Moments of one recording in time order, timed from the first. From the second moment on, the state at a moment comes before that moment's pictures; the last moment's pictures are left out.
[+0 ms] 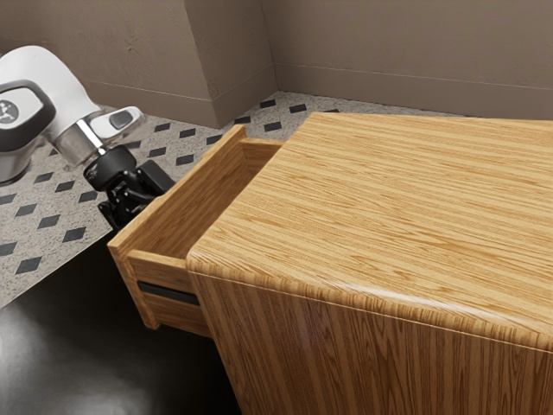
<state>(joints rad) -1.32 -0.61 1.39 -1.68 -0.01 1.57 -0.23</state>
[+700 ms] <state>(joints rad) -1.22 -0.67 1.37 -1.69 0.00 1.51 -0.21</state>
